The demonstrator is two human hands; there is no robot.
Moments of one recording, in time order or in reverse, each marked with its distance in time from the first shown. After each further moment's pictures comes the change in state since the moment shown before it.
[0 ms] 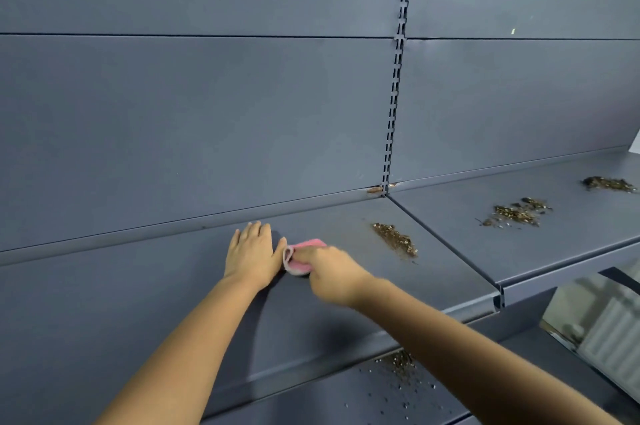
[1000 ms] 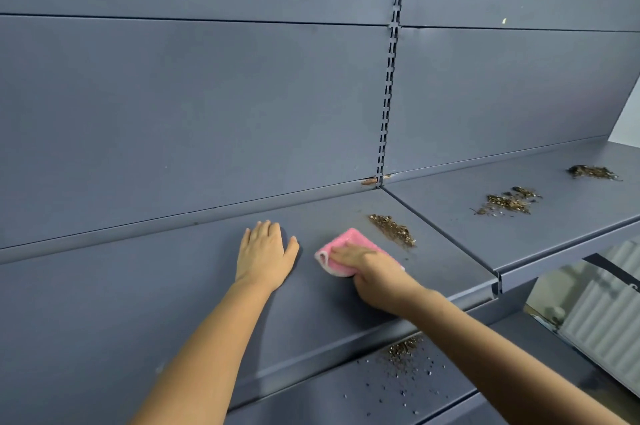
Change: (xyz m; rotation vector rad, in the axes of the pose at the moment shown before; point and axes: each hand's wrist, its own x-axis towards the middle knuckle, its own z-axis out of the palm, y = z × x) left_hand -0.001 0.012 0.015 -0.065 0.004 0.047; right_hand -0.037 0.041 -0.002 0.025 0.090 0.104
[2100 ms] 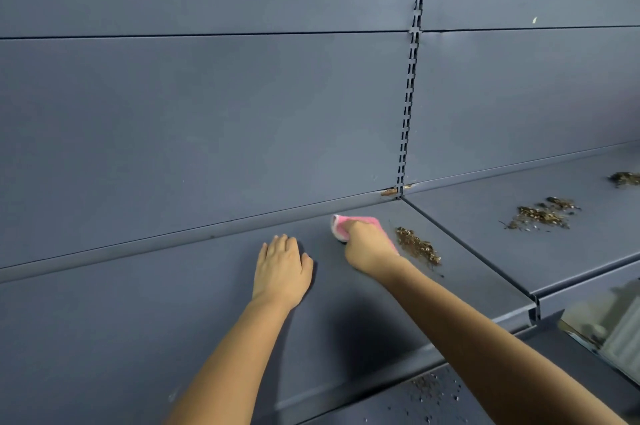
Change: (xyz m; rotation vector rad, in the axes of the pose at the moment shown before) left_hand 0.004 0.001 -0.001 0.028 0.001 0.016; right_hand 0.084 -0.013 -0.010 -0.007 0.031 0.309
